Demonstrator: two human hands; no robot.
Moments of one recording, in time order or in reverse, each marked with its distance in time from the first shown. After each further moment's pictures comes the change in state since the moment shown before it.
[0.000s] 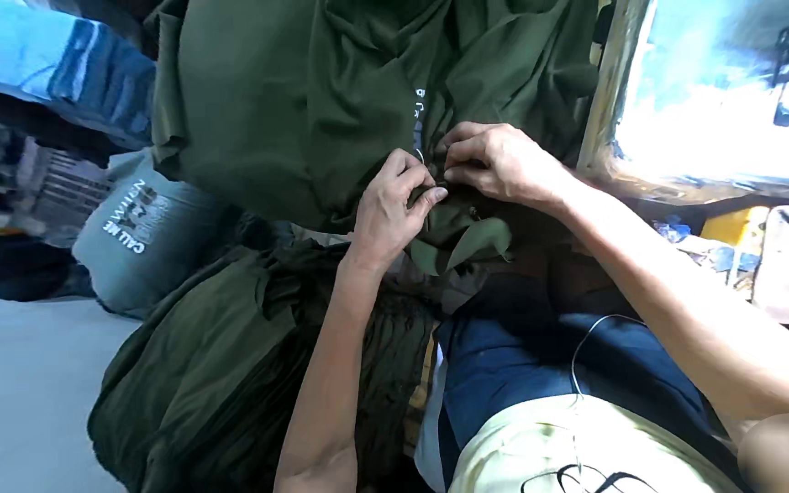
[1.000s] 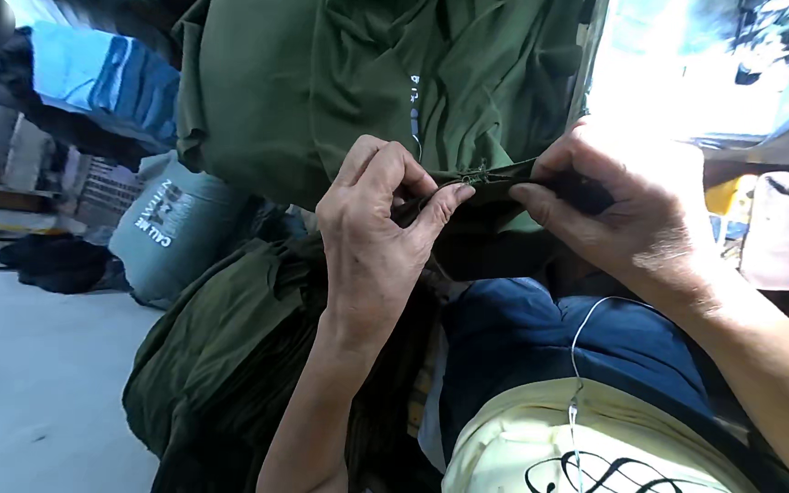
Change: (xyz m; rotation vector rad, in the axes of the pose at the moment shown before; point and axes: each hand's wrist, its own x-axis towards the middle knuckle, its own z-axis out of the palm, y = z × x) left_hand -0.029 0.130 -0.050 0.090 0.241 -0.018; right_hand -0.115 -0.085 -0.030 -0.037 0.533 -0.177
